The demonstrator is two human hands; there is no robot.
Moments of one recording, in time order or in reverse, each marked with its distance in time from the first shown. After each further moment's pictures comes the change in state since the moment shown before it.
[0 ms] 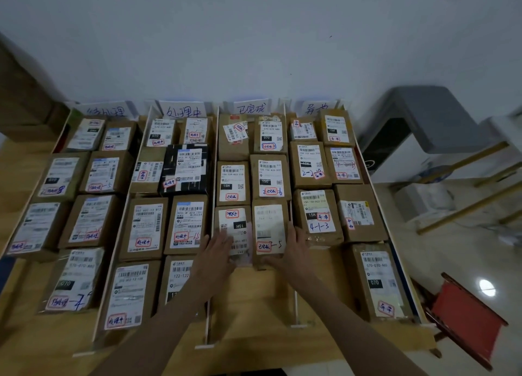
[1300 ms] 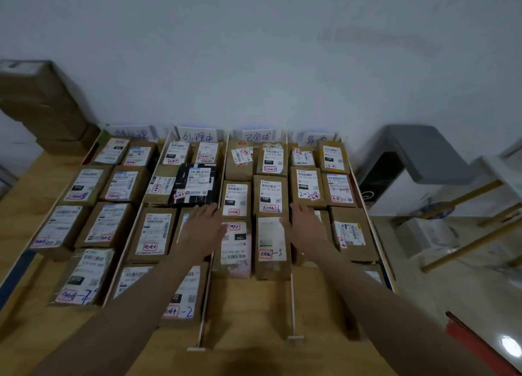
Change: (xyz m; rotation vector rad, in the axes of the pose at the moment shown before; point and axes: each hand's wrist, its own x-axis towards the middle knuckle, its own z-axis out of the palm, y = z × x) left_hand 0.009 -0.009 -0.101 0.049 0.237 -0.098; right_hand 0.023 -0.040 -0.096 -0.399 0.130 -0.256
